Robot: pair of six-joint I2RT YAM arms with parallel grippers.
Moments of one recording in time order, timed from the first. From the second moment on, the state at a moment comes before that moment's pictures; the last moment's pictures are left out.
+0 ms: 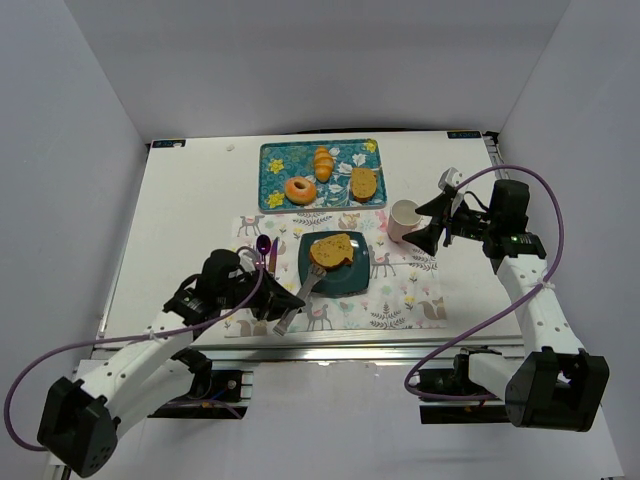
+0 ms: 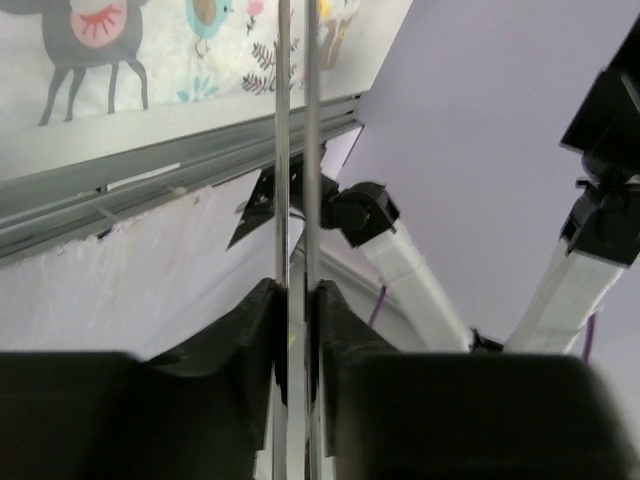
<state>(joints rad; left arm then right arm) -0.54 0.86 0.44 -0.22 0.63 -1.40 -0.02 1.10 0.89 -0.30 -1.09 -0.48</state>
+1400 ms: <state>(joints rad) 0.12 1.67 0.94 -0.37 0.00 0.07 0.24 1.16 0.98 -0.55 -0.95 -0.77</state>
